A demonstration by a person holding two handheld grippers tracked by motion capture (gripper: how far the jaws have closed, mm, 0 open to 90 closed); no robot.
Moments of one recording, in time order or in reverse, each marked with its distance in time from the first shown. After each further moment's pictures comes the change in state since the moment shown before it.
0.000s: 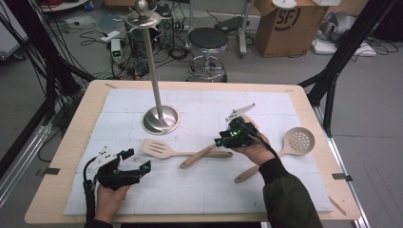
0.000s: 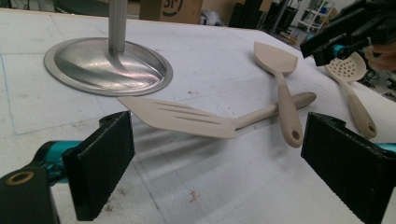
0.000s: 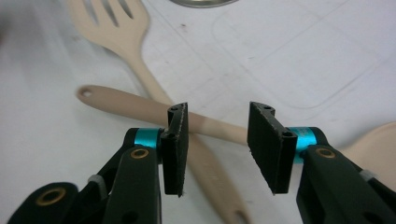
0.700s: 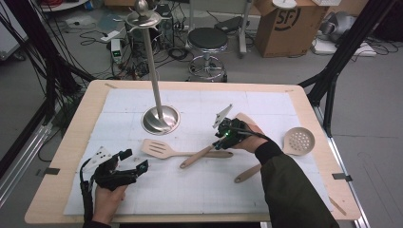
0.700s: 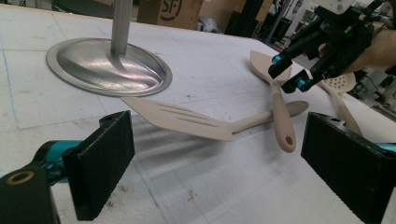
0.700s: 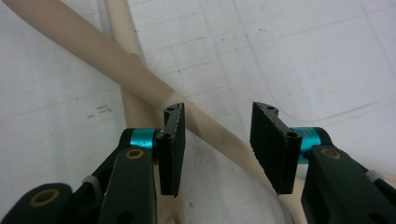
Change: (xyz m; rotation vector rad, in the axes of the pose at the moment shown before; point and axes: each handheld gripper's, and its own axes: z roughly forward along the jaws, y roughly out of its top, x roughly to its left) left arm 0.006 0.000 -0.006 -0.028 -0.022 -0.061; right arm -0.014 0.014 0.040 0.235 0.026 -0.343
